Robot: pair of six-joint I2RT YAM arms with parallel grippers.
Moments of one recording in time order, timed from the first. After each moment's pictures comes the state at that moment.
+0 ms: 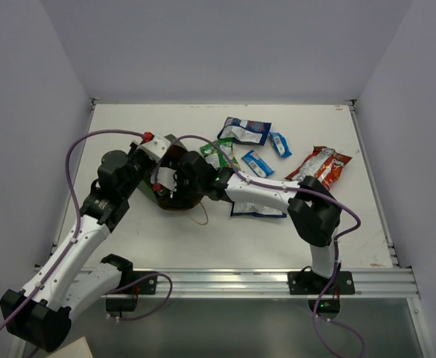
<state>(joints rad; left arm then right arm) -0.37 0.88 0.78 -0.05 -0.03 0.48 0.99 1.93 1.45 -0.20 -0.17 -0.59</state>
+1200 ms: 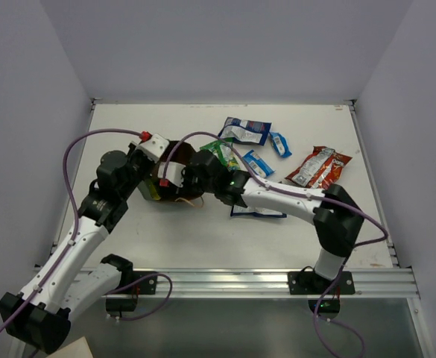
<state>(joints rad) -0.37 0.86 0.79 -0.11 -0.01 0.44 1.02 1.81 1.34 -0.09 -0.06 -0.58</state>
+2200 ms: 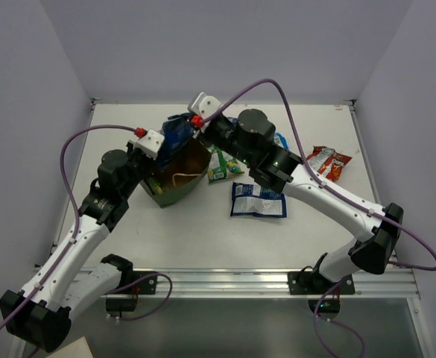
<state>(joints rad) -0.37 0.87 0.79 -0.10 -0.05 0.33 0.94 1.50 1.53 0.04 -0.03 -0.39</state>
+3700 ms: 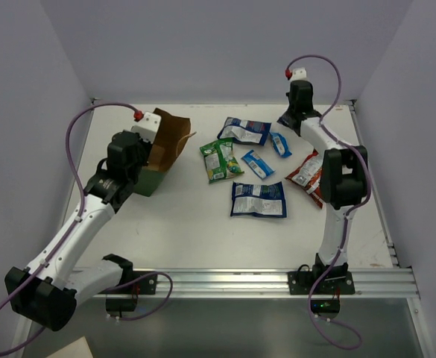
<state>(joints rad) -0.37 1.05 0.97 -0.25 -0.37 0.27 0.15 2.11 1.73 0.02 0.52 -0.29</state>
